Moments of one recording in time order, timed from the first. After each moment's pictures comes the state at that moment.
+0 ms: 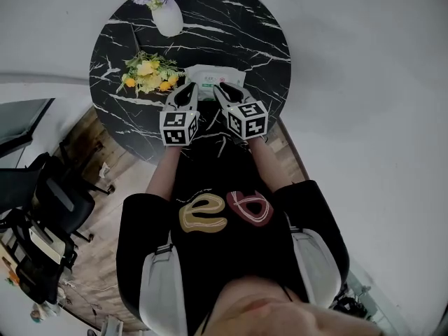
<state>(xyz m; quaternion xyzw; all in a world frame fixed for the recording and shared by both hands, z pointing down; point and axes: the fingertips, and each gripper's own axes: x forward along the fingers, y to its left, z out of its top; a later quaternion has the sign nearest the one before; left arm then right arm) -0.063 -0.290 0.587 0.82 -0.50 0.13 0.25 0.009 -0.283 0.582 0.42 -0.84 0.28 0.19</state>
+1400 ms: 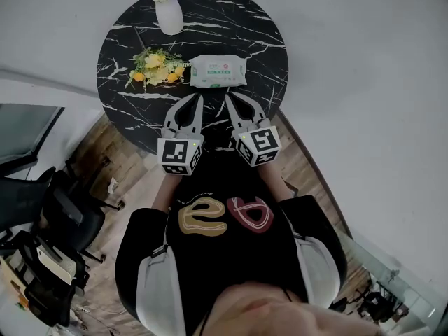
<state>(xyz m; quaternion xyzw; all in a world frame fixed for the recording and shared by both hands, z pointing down) -0.085 -0.175 0.462 0.88 -0.46 0.03 0.13 -0.006 -0.172 0.477 0.50 -0.85 0.13 0.08</state>
